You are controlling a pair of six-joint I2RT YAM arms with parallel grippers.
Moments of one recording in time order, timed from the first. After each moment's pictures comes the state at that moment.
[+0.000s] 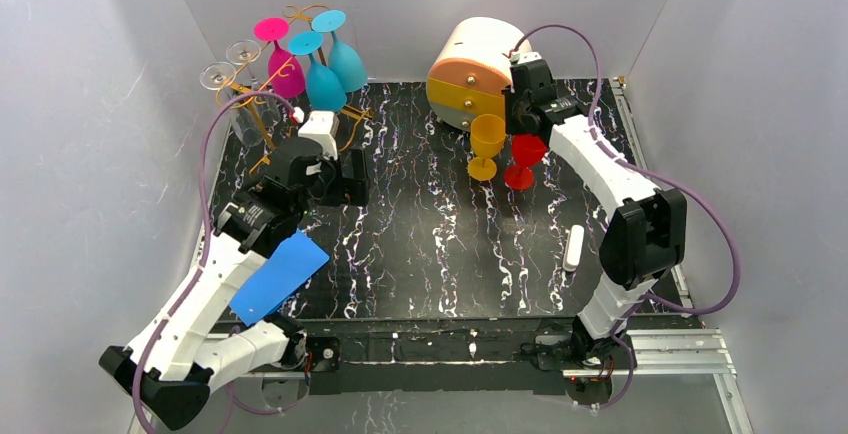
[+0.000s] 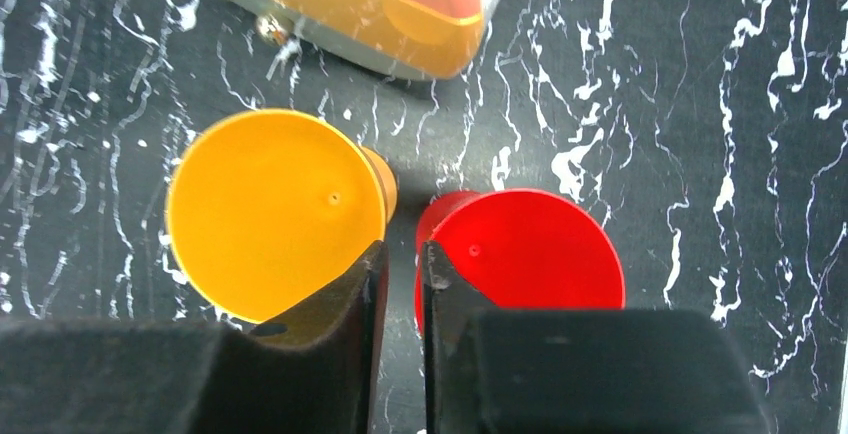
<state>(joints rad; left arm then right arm) -0.55 0.98 1.15 -0.75 -0.19 -0.32 0.39 1.73 1.57 -0.60 0.22 0.18</state>
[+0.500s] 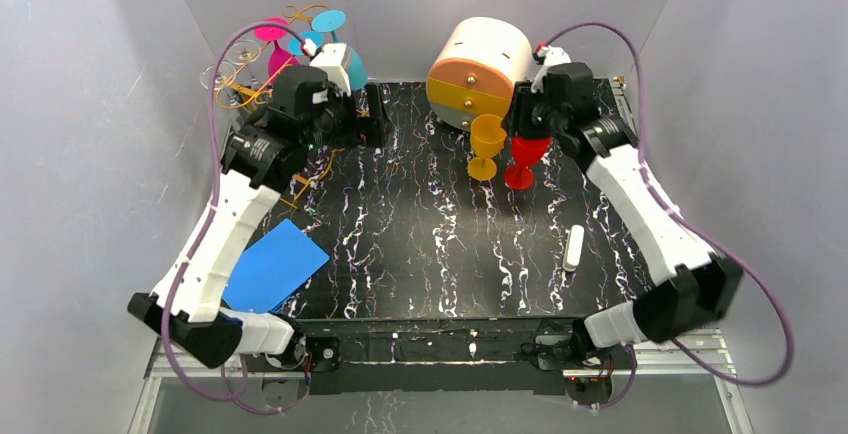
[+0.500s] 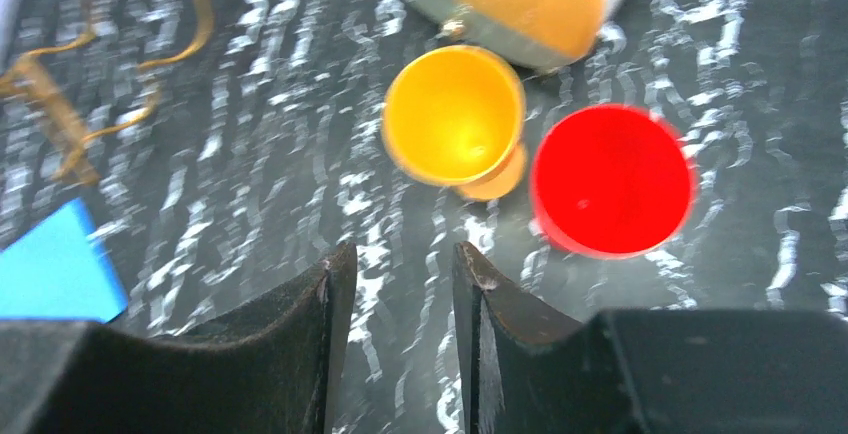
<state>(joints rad) -0.51 1.29 1.63 -0.83 -0.04 -0.33 0.39 1.46 1.52 -0.63 0.01 0.26</state>
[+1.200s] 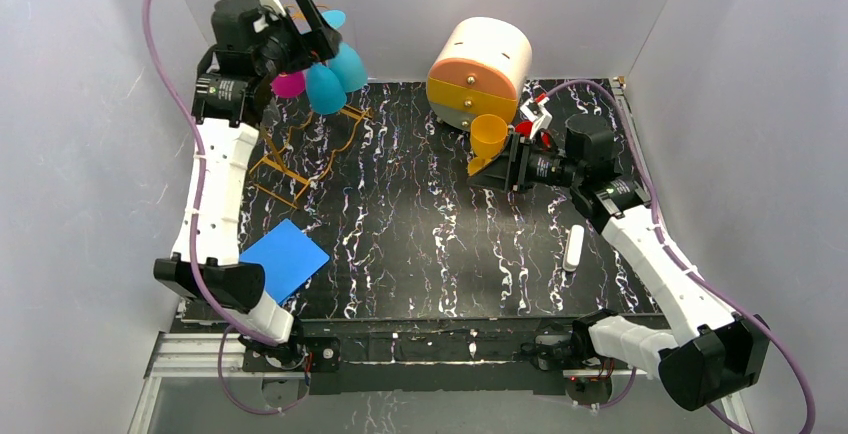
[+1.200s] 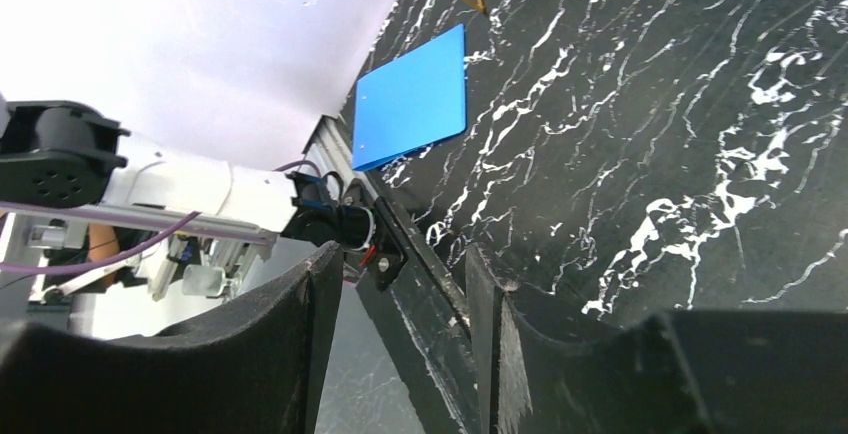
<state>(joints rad) -0.17 1.57 2.01 -0.72 0.09 -0.41 0.39 1.10 1.03 -0.29 -0.78 0.60</state>
